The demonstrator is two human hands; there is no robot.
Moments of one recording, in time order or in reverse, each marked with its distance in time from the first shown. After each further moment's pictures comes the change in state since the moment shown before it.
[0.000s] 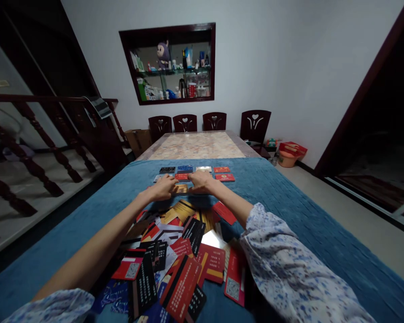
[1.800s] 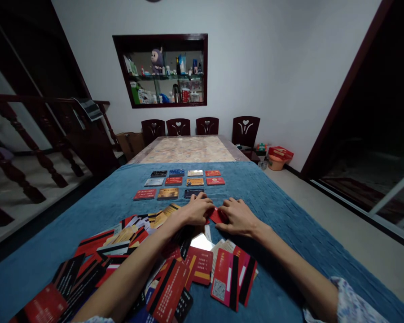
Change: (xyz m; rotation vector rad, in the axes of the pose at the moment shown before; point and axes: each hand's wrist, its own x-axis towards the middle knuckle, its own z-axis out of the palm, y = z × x) left_hand 0.015 0.143 0.012 -0.220 -0.020 0.409; right_hand -0.158 0.049 0.067 0.080 0.148 0.018
